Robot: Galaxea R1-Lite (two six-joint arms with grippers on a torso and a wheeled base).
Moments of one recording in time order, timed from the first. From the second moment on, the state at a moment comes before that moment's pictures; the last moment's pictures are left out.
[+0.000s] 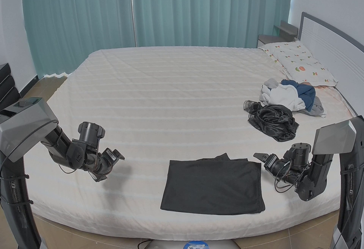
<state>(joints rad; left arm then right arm) -0.14 2.22 -0.94 -0.33 -0.05 -0.95 0.14 2.44 -0.55 -1.44 0.16 0.85</state>
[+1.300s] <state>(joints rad) -0.27 2.17 -0.86 -0.35 -0.10 -0.83 0.12 2.40 -0.45 -1.50 0.17 0.89</state>
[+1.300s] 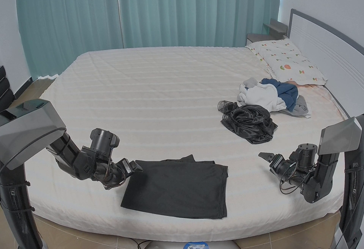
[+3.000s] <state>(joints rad) -0.25 2.26 -0.79 -0.62 -0.25 -0.46 0.18 2.41 -0.42 -1.50 0.17 0.89</state>
